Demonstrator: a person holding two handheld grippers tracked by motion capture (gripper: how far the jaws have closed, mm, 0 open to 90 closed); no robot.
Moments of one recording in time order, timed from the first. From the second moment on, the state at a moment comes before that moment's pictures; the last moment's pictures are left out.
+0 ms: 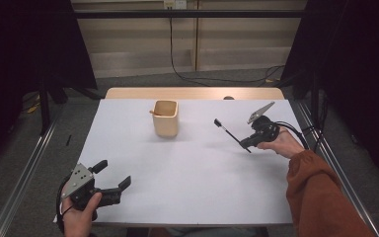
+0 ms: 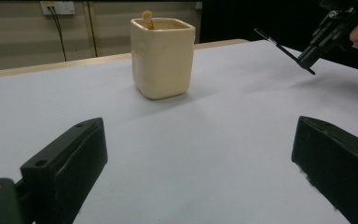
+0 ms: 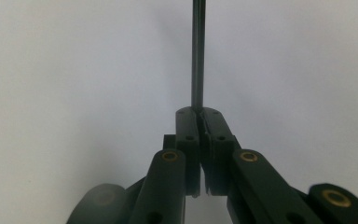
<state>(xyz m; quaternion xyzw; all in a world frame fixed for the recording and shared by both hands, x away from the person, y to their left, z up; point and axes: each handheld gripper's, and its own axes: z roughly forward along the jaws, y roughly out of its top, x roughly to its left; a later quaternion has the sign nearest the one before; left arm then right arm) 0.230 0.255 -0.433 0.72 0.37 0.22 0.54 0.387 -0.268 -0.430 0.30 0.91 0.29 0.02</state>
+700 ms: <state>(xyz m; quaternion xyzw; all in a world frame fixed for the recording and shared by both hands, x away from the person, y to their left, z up) 0.232 0.256 -0.432 0.72 0.37 0.23 0.55 0.371 -0.272 -0.430 0.33 0.84 0.42 0.07</state>
